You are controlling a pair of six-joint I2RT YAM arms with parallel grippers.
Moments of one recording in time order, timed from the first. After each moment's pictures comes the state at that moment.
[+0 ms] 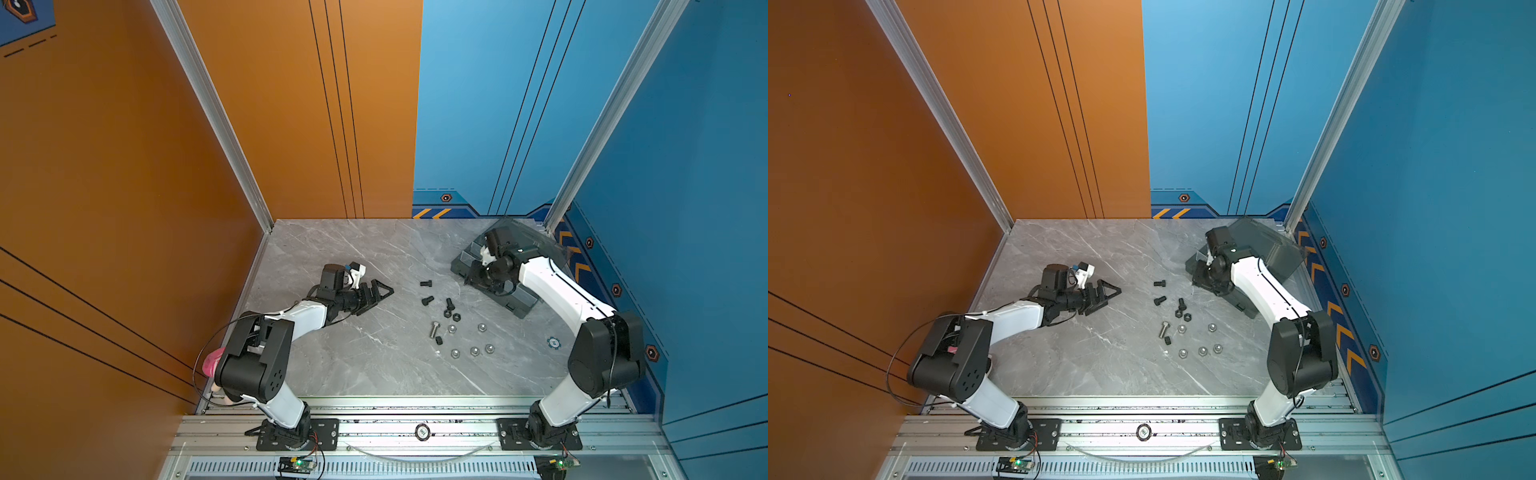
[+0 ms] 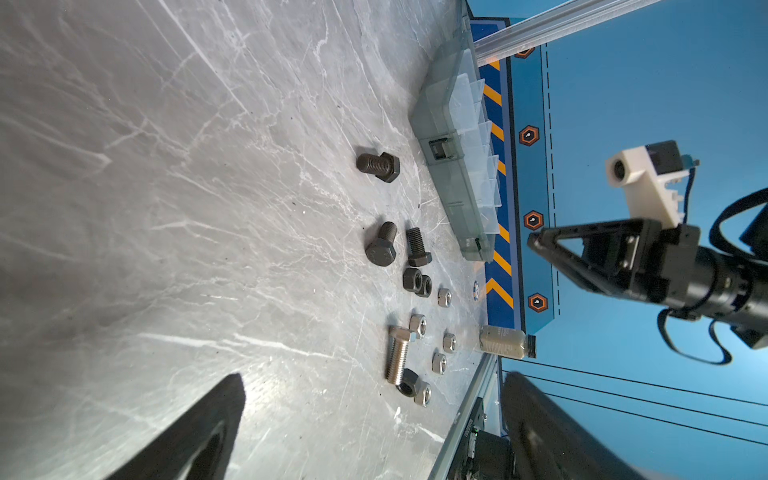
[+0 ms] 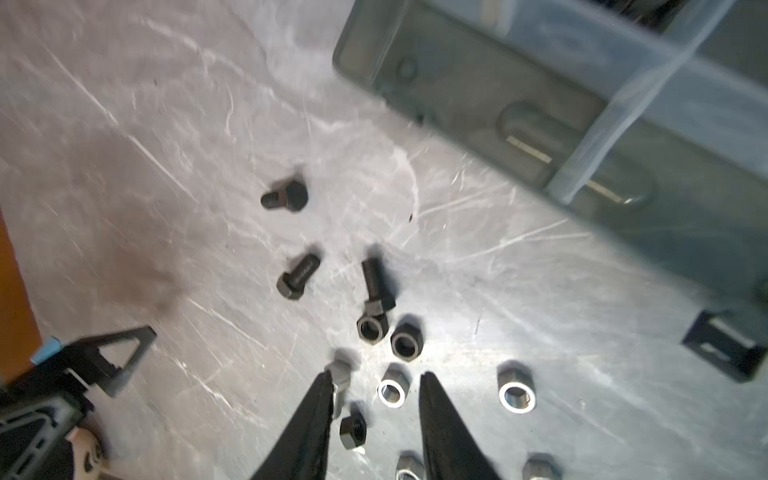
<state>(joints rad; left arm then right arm) -0.24 1.62 0.76 0.18 0.75 -0.74 0.31 1.63 1.32 -0.85 -0.19 0.56</state>
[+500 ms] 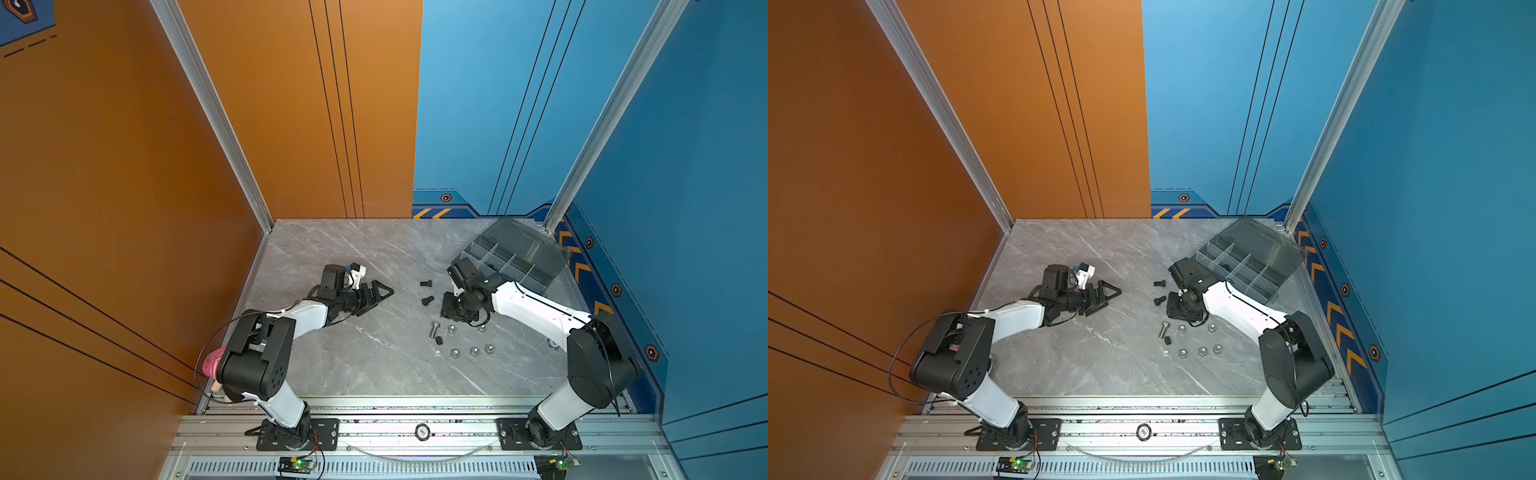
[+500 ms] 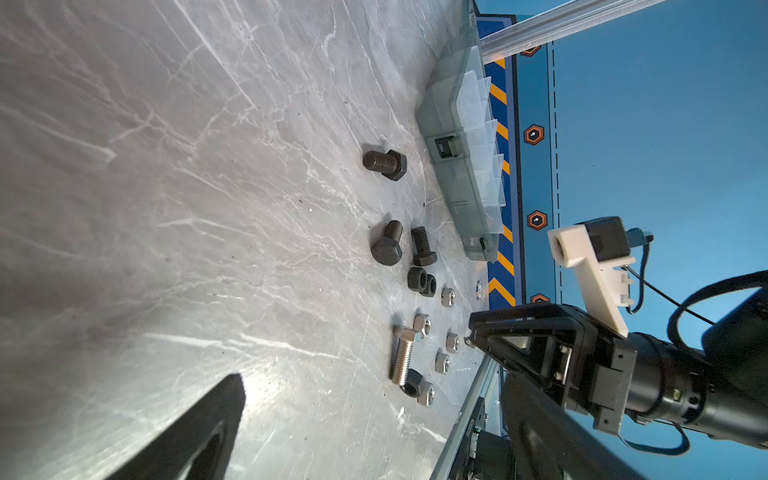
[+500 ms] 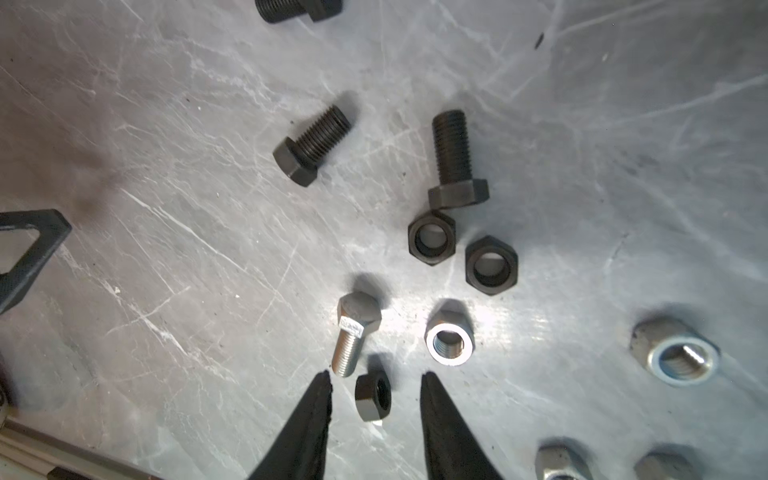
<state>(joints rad) -0.24 1.63 0.76 0.18 0.75 -0.74 0.54 1.62 1.13 -0.69 -0.11 0.67</state>
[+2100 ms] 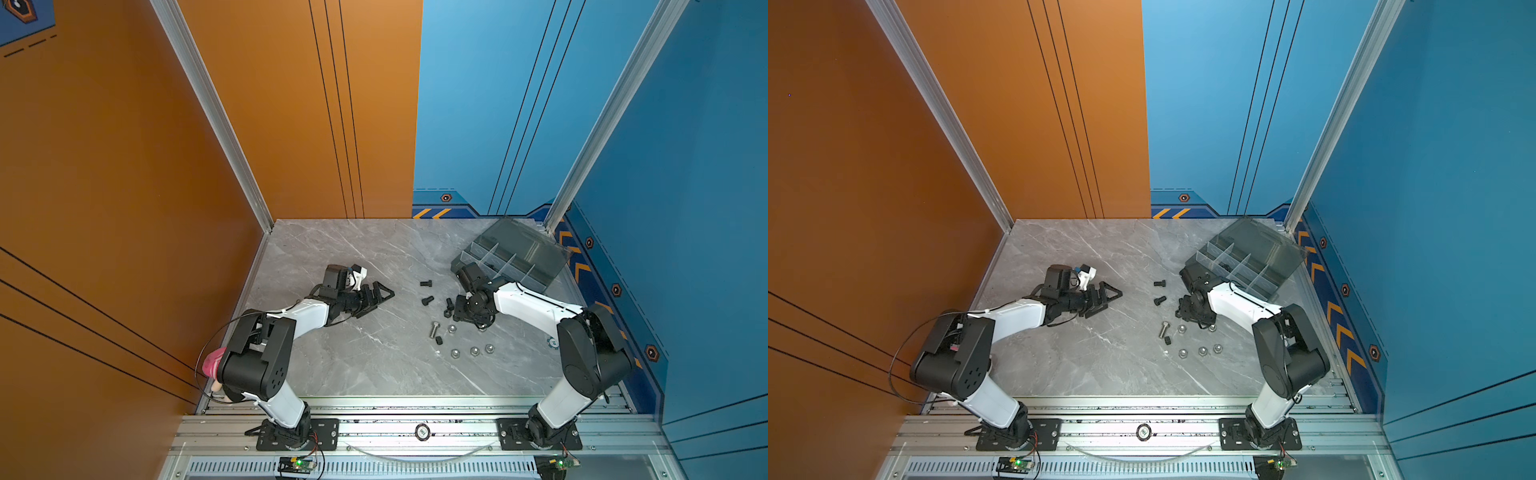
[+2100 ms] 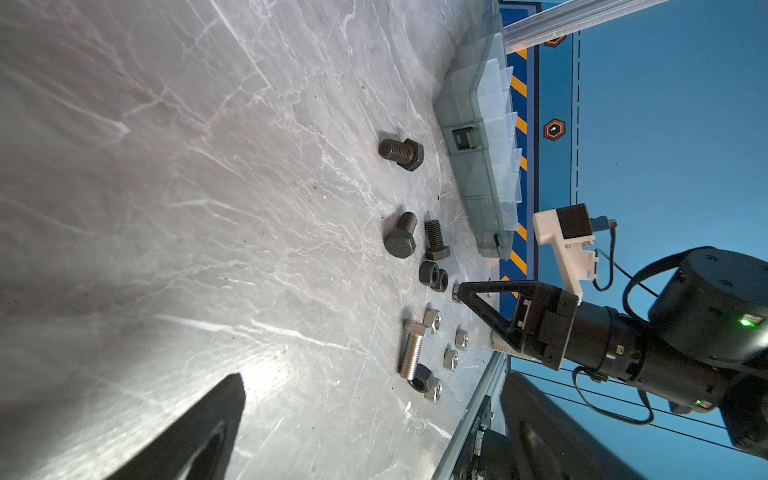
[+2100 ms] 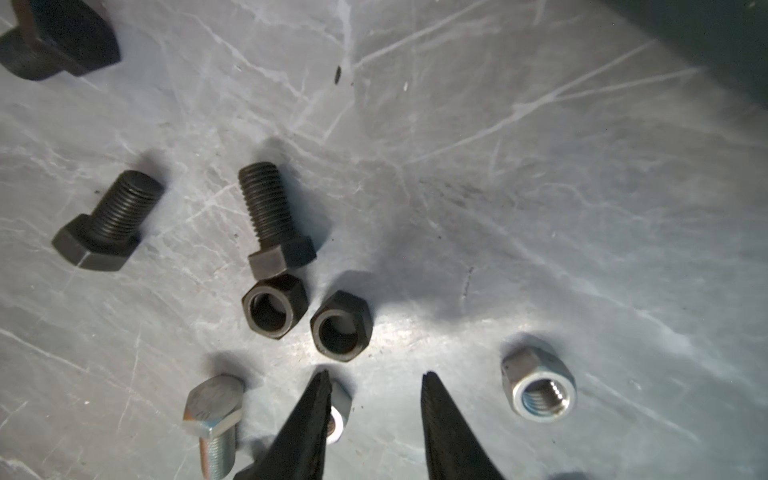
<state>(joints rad) -0.26 1.63 0.78 0.10 0.72 -0.73 0.45 1.68 1.05 -0.67 0.02 0.68</state>
